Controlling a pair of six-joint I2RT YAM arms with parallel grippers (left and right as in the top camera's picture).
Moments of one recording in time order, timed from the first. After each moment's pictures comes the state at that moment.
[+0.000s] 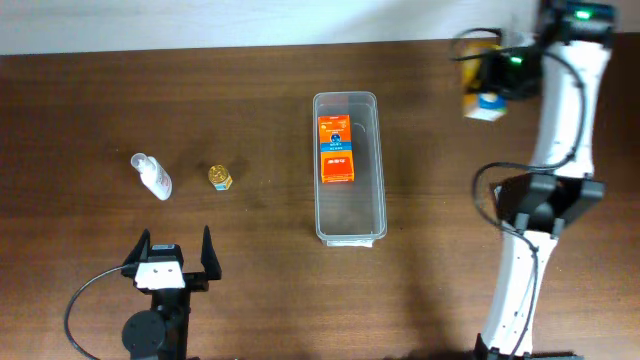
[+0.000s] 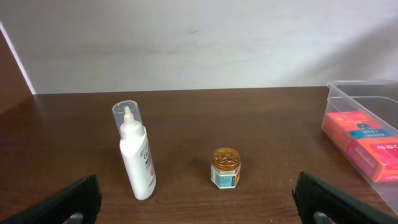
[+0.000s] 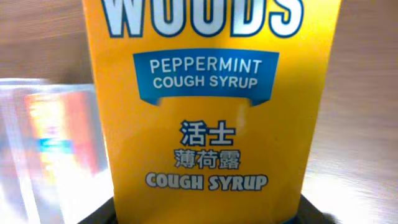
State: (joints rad) left arm 0.13 0.01 0.01 -0.07 0.10 0.03; right arm -0.16 2.56 2.91 -1.69 -0.33 -0.05
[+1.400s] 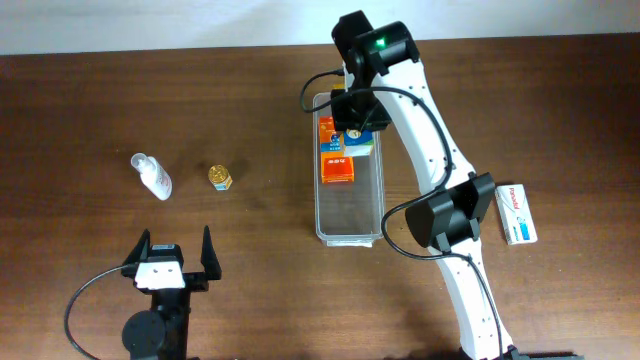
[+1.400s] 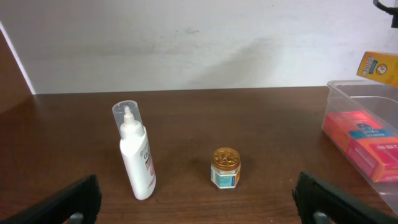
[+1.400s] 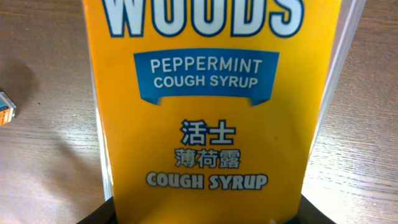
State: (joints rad) left arm 0.13 0.01 0.01 -0.07 0.10 0.03; right arm 0.39 2.56 2.80 -1.69 -0.11 0.32
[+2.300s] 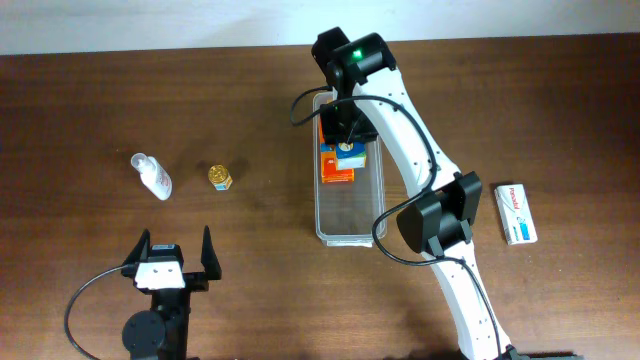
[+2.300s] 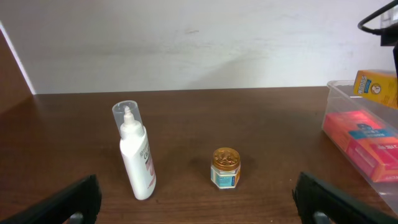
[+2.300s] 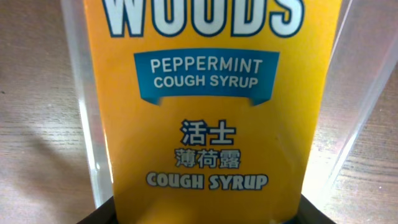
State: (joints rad) left arm 0.13 0.01 0.01 -0.07 0.10 0.03; right arm 0.45 2.56 2.72 -1.69 -0.05 0.37
